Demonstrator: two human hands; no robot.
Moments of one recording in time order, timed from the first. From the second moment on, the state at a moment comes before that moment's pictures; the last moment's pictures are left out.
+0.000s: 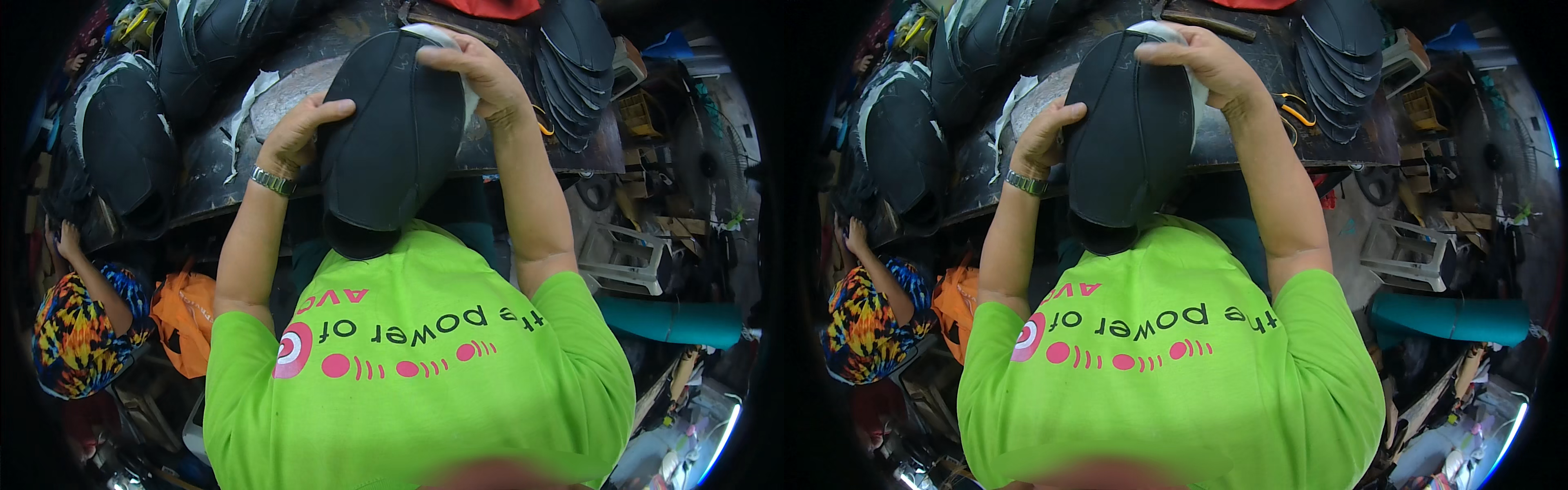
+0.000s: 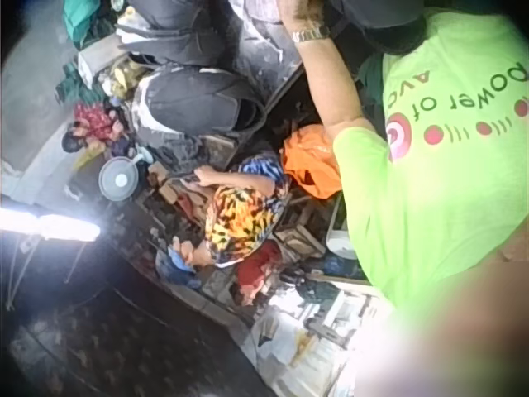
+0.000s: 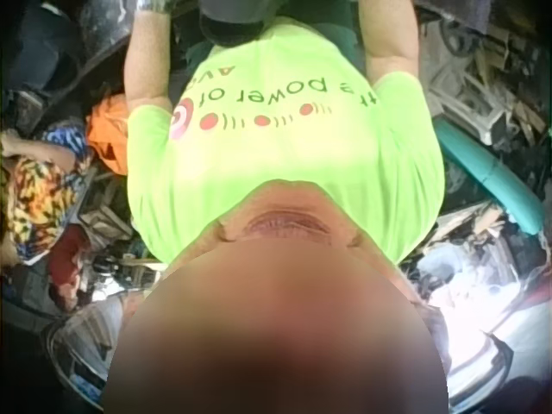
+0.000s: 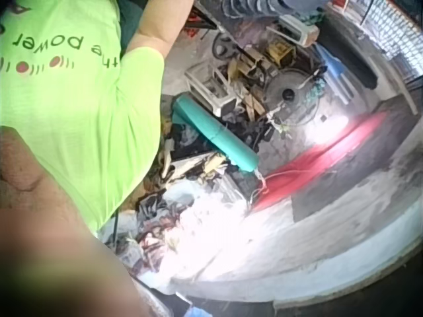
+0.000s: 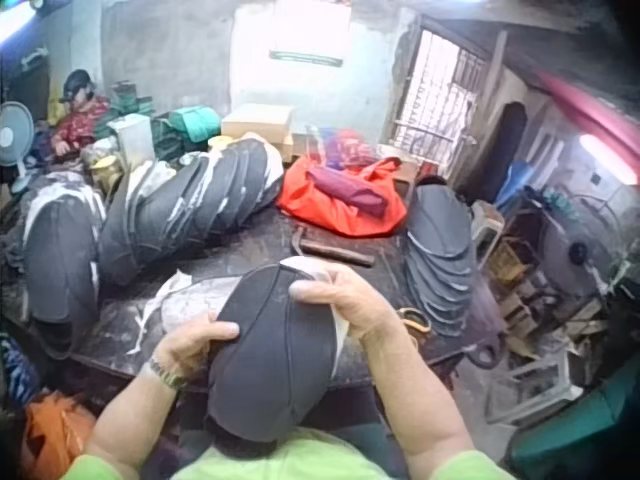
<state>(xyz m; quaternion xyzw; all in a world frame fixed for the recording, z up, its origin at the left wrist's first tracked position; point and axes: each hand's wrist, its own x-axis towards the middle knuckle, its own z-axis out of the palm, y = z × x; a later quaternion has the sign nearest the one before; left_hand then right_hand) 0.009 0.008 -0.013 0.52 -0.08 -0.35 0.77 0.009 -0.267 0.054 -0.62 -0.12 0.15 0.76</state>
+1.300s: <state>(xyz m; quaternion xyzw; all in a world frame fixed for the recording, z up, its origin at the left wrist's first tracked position) 0.035 0.020 -0.025 0.56 -0.10 -0.14 0.81 -0.049 -0.285 0.001 -0.71 -0.03 0.19 0.68</state>
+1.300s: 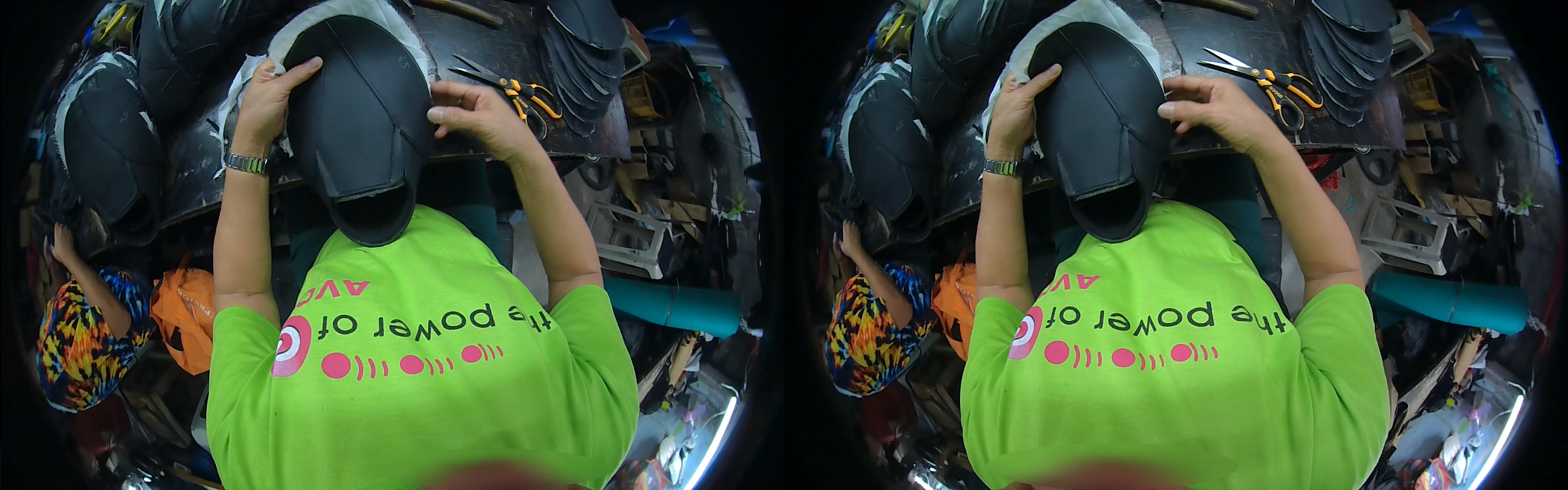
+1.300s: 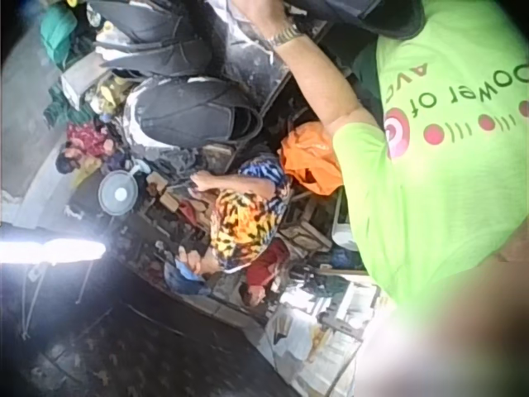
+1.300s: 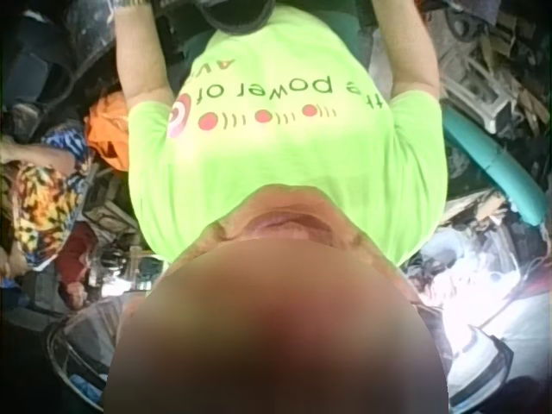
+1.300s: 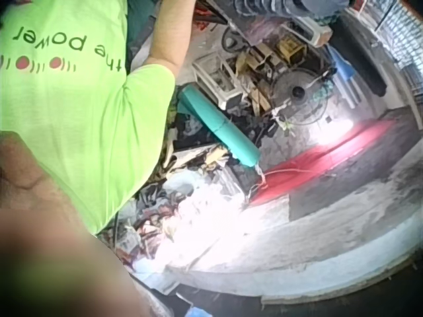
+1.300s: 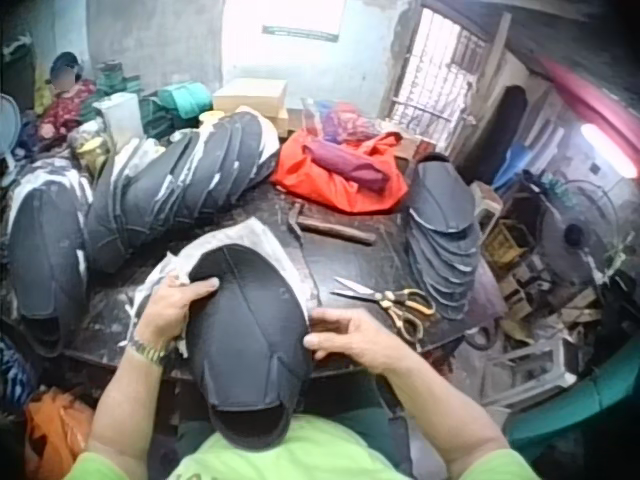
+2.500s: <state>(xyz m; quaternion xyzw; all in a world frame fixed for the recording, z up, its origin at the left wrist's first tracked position) 0.018 0.040 -0.029 0.53 -0.05 -0.17 0.83 -0.060 -0.250 0.006 -0.44 0.07 0.18 0.88</state>
